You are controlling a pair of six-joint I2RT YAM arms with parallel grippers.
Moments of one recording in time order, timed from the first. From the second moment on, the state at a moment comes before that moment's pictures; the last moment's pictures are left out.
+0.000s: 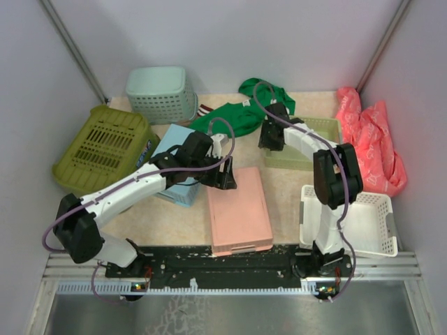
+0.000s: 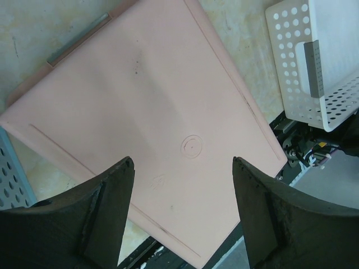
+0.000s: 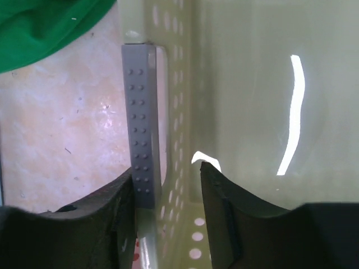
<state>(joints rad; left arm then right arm) -0.80 1.45 1.15 -0.49 0.22 -0.45 0.33 1.91 1.42 -0.46 0.08 0.46</state>
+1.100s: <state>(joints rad) -0.79 1.34 1.18 -0.47 0.01 -0.46 0.13 1.55 1.14 0.43 -0.60 1.22</state>
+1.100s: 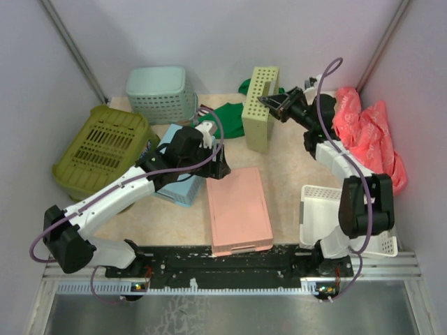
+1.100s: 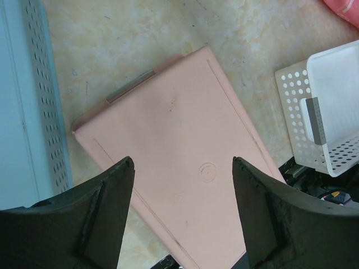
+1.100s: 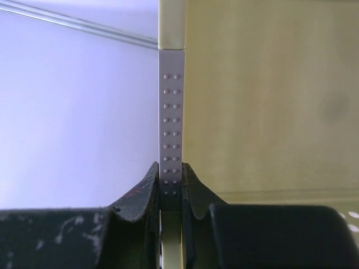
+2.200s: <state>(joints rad) -0.79 1.38 1.16 -0.44 0.03 -0.46 -0.27 1.72 0.60 1.27 -0.87 1.73</state>
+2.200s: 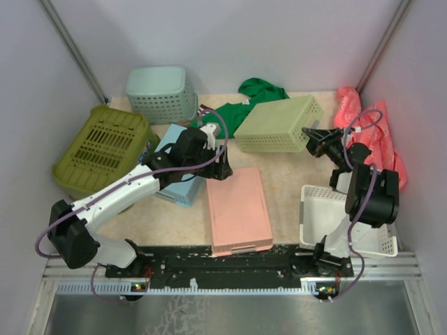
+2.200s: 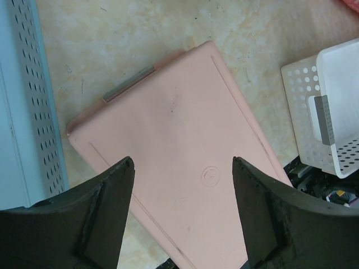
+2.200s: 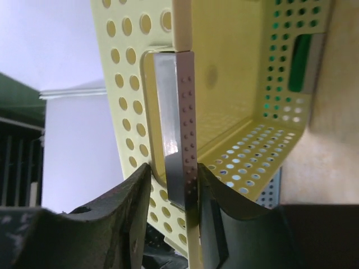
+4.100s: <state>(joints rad) -0.86 1.56 1.25 -0.38 0.18 -0.41 -0.13 1.05 0.93 -0.96 0.41 0.87</state>
